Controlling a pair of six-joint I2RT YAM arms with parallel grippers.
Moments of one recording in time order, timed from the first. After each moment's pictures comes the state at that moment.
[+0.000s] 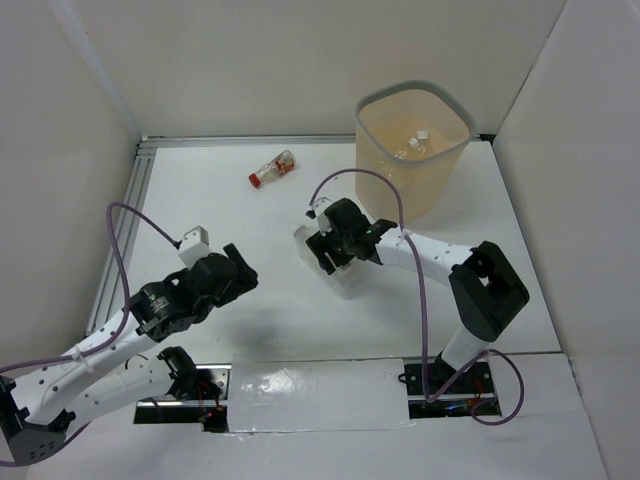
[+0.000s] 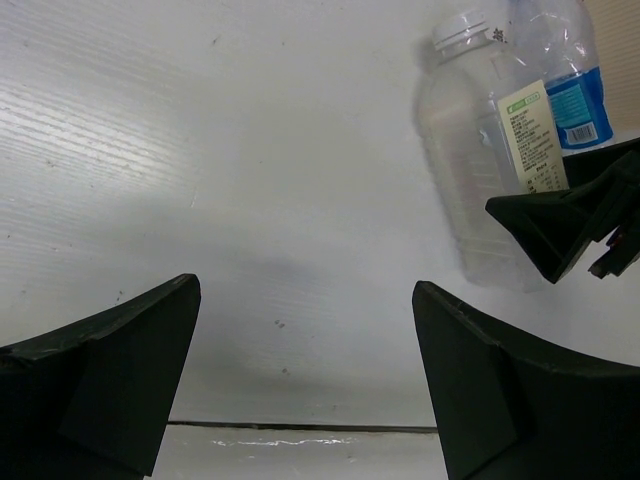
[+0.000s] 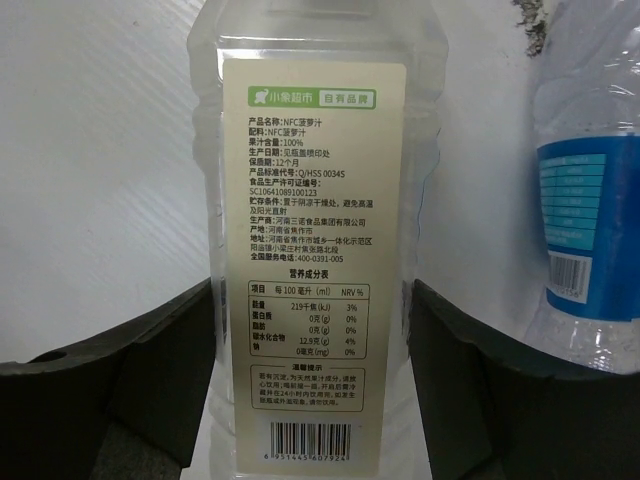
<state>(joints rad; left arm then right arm) -0.81 0.76 0.78 -0.85 -0.53 -1.13 0.72 1.65 1.07 -0.31 0.00 -0.01</state>
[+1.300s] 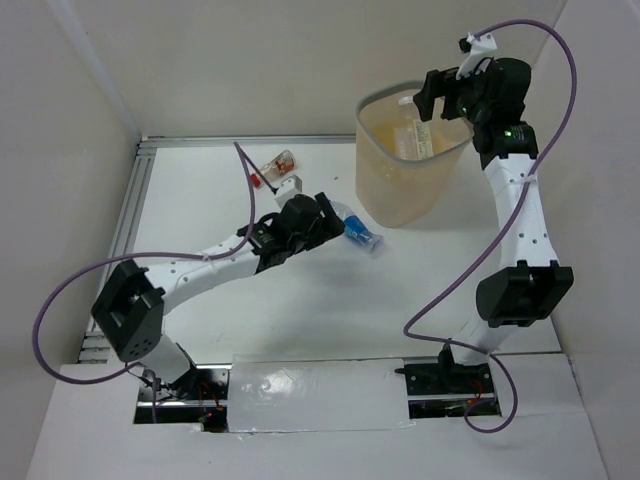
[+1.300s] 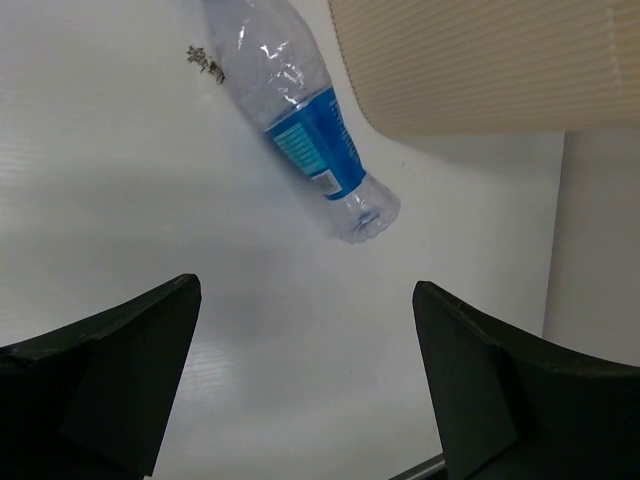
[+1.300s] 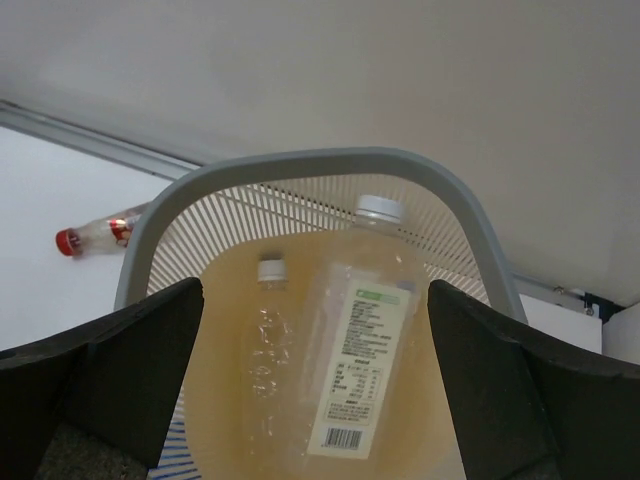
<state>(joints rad) -0.81 1.52 1.13 -0.22 -0.31 -1.04 -0.01 1.65 1.89 -0.38 -0.33 -0.09</state>
